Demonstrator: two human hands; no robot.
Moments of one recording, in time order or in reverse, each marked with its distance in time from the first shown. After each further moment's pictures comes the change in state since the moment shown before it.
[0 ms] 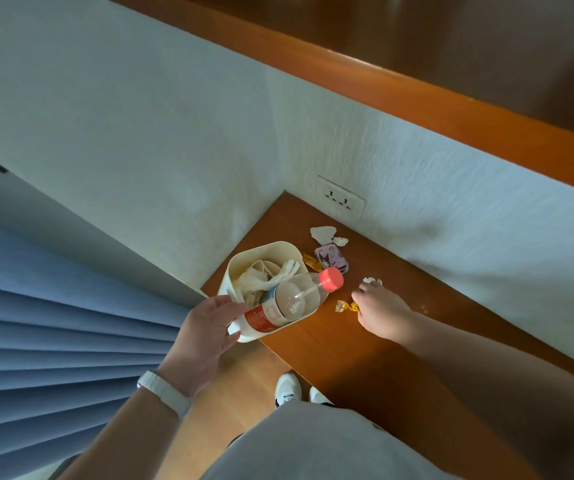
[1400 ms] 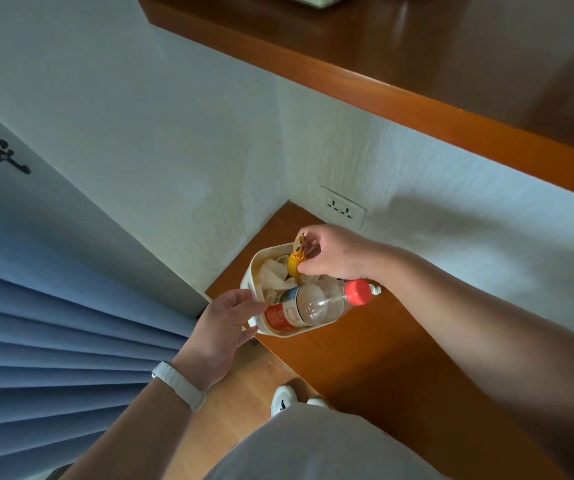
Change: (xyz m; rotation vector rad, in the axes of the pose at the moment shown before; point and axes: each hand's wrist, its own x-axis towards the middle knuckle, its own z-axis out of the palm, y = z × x) left_hand -0.006 0.002 0.003 -0.133 -0.127 0.024; right_hand -0.011 -0.089 -0.197 0.760 0.014 -0.137
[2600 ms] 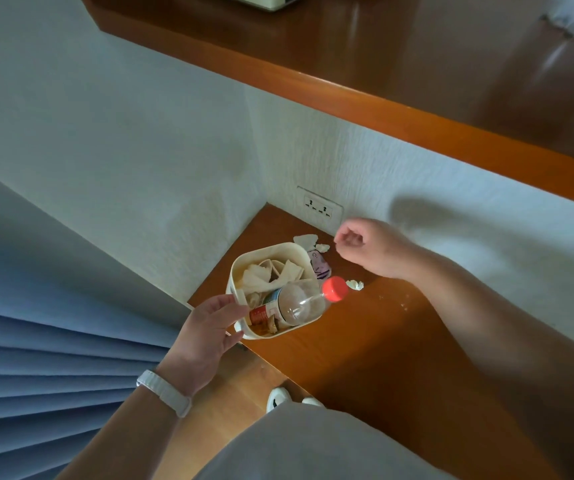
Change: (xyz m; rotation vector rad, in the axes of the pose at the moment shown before) left_hand 0.003 0.005 0.006 0.038 0.051 -0.038; right_hand -0.043 0.064 -0.032 -0.080 0.254 0.123
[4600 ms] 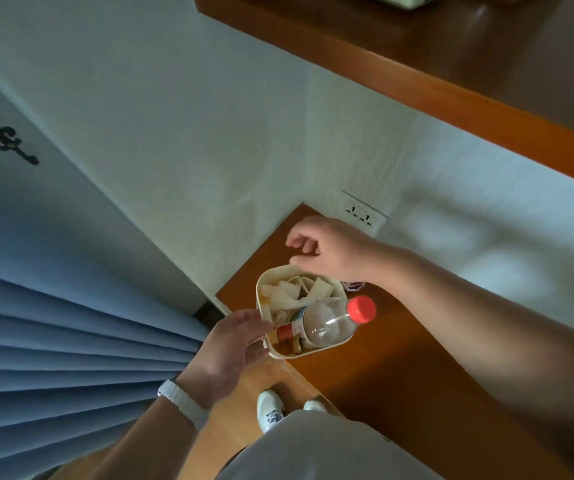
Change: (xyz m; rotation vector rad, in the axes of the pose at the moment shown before) left_hand 0.013 -0.019 -0.041 -0.091 -0.091 -0.101; right_hand 0.062 -0.098 0.059 -0.159 -0.155 -0.369
